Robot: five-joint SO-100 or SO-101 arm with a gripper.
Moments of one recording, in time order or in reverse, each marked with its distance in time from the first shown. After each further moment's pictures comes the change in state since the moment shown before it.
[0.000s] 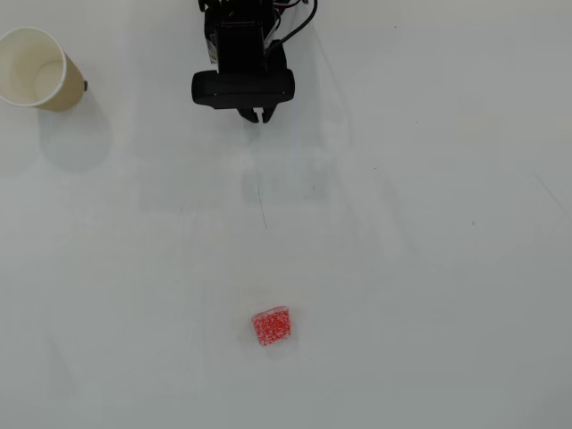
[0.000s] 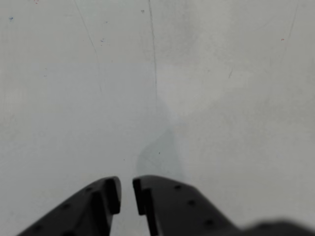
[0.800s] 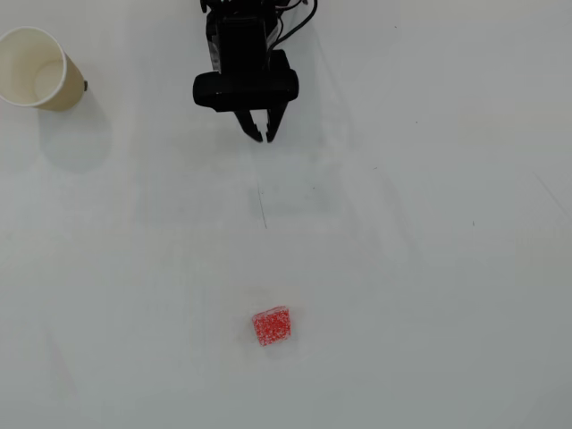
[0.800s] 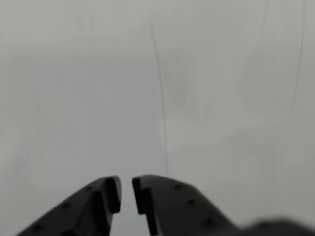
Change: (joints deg) arm -1.4 0.0 0.0 -14.0 0.0
